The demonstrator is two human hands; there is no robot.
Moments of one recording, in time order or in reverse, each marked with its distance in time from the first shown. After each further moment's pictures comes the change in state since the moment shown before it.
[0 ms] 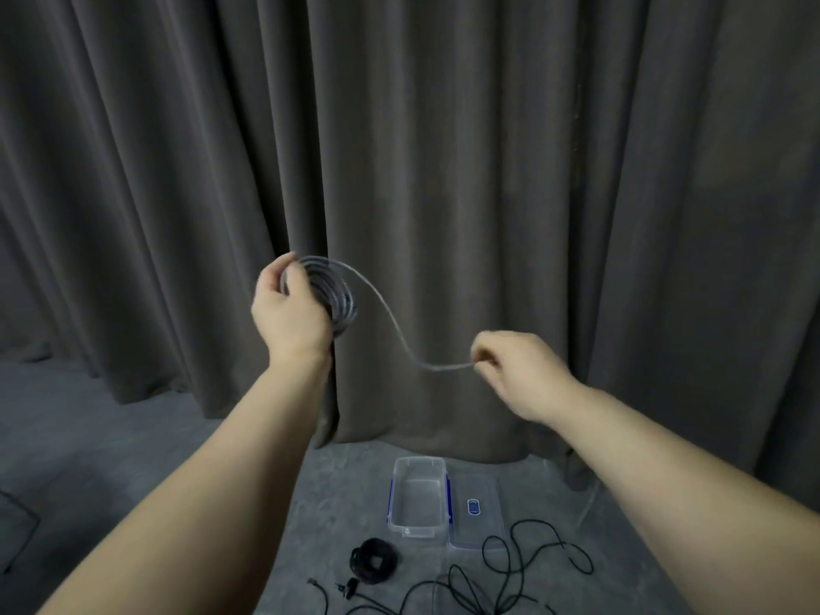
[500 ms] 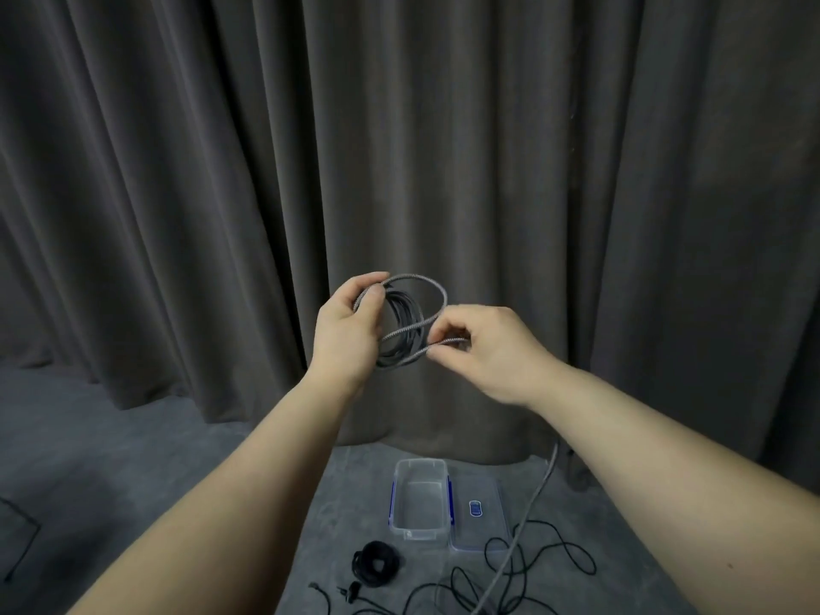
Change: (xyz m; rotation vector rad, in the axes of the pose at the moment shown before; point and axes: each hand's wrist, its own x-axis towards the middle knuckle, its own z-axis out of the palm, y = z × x) left_hand -0.038 -0.004 0.010 -0.024 -0.556 -0.058; right_hand 0.012 -0.042 -0.018 0.350 0.076 -0.124
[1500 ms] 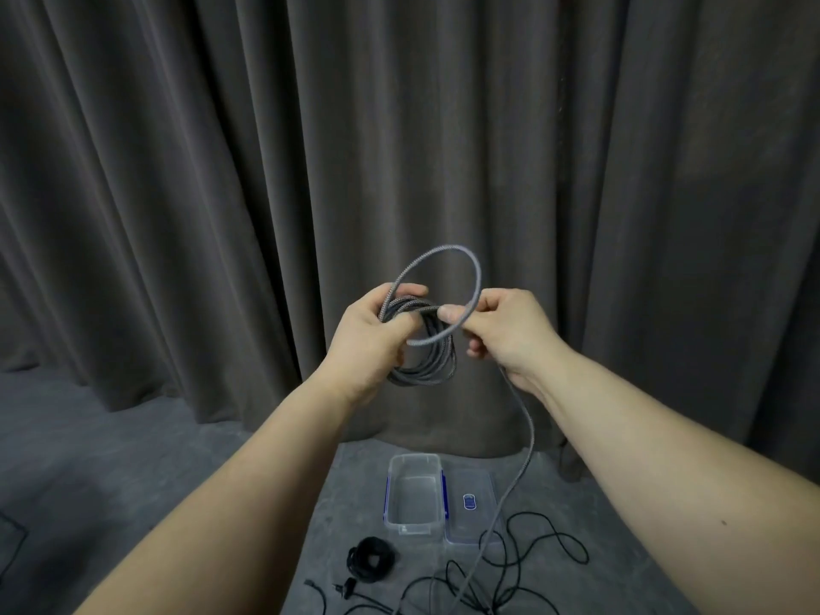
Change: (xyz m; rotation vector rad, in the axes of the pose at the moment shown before) left_hand -0.017 0.009 0.018 0.037 -0.259 -0.108; right_hand 0.007 0.015 -0.004 0.673 0.232 0.550
